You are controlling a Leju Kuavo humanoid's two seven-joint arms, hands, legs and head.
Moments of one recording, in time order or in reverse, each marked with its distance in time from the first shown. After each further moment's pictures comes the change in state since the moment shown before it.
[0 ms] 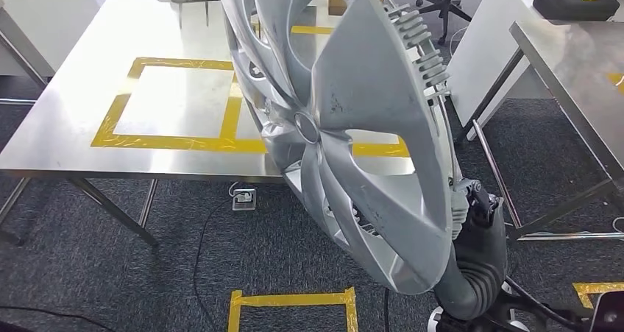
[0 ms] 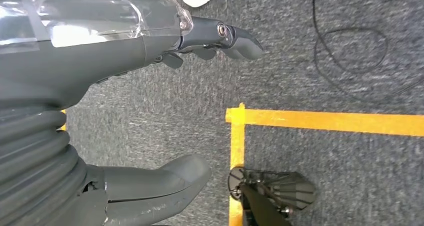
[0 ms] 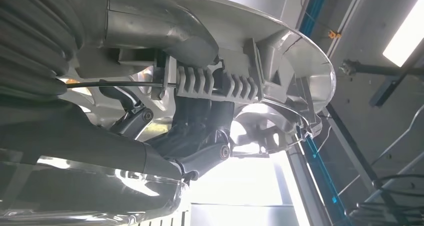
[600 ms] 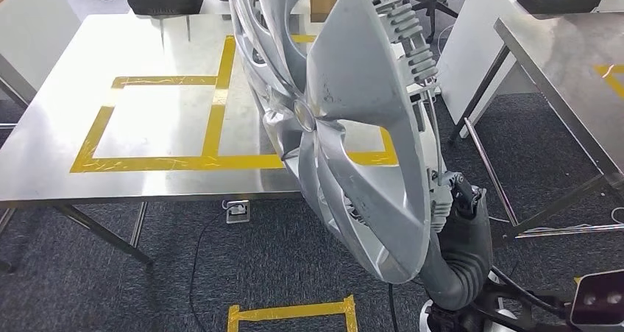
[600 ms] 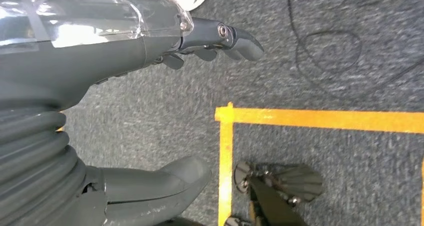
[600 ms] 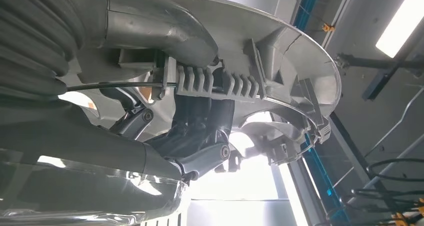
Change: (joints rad) left arm 0.001 0.001 0.000 0.000 0.000 0.000 0.003; right arm -0.001 0.003 0.001 0.003 0.000 0.001 -0.001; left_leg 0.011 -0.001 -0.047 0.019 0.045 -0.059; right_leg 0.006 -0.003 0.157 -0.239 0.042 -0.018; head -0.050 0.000
